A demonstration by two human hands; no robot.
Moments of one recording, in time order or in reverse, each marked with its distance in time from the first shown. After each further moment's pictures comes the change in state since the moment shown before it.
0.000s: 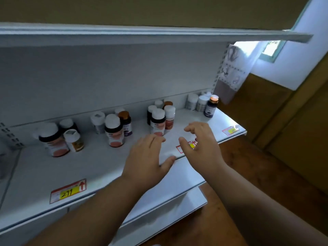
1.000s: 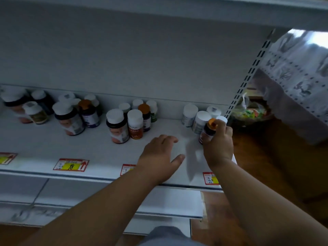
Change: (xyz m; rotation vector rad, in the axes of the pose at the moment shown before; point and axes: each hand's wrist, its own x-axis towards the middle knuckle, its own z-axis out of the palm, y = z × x) left_hand 0.193 0.117 0.197 0.033 -0.072 -0.498; right_hand 0.204 0.307 0.021 0.021 -0.195 0.142
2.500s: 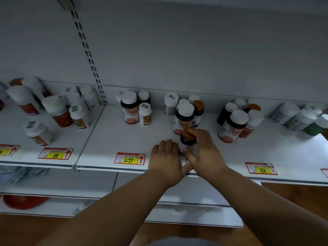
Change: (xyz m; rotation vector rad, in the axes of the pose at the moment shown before) left_hand -0.108 -0.326 -0.135 0.378 -0.005 0.029; right_hand -0.199 -0.308 0.197 0.114 -0.268 -0.467
